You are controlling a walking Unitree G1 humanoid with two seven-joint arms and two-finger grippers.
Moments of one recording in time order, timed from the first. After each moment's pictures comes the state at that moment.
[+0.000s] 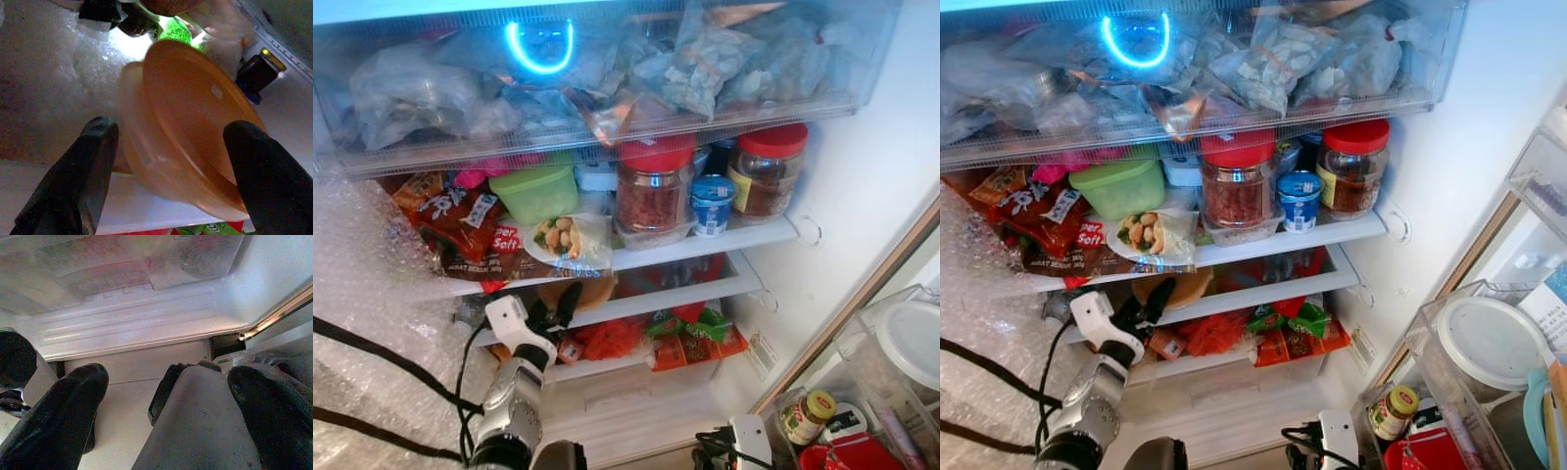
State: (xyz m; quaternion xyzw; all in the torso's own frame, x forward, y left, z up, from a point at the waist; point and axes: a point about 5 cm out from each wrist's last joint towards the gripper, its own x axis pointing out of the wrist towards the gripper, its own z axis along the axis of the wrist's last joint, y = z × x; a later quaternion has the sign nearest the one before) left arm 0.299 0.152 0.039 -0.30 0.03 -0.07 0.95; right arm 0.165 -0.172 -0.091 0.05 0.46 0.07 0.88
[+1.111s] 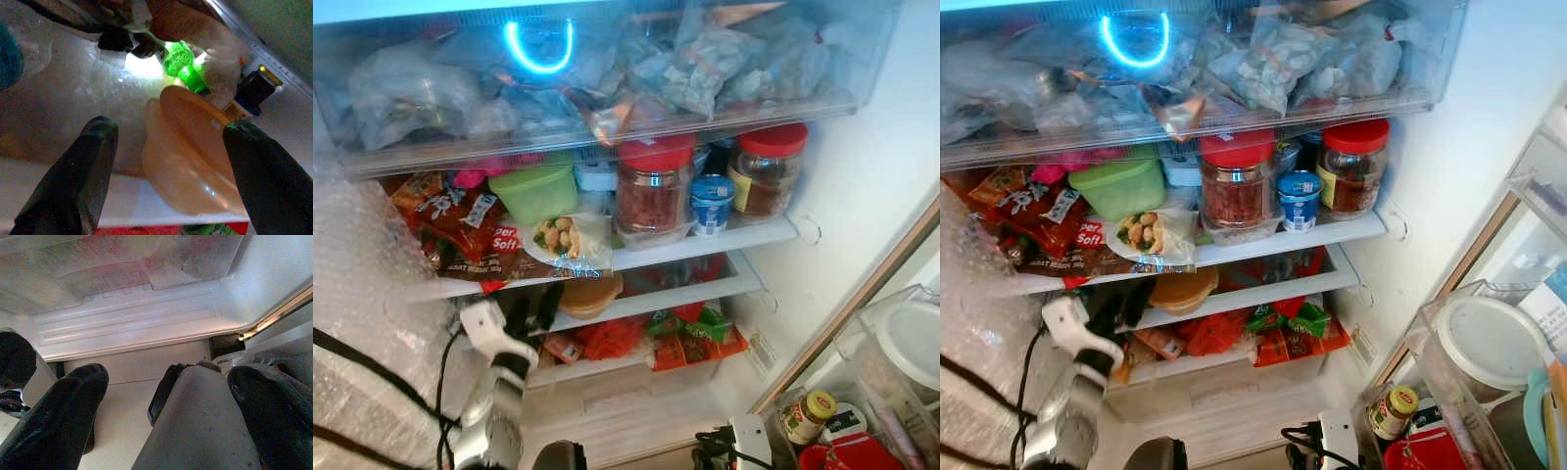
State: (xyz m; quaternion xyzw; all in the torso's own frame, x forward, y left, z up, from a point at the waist) left arm 0.277 0.170 0.050 -0.28 0.01 -0.05 0.96; right arm 0.166 -0.172 -0.090 0.05 0.46 0.07 0.89
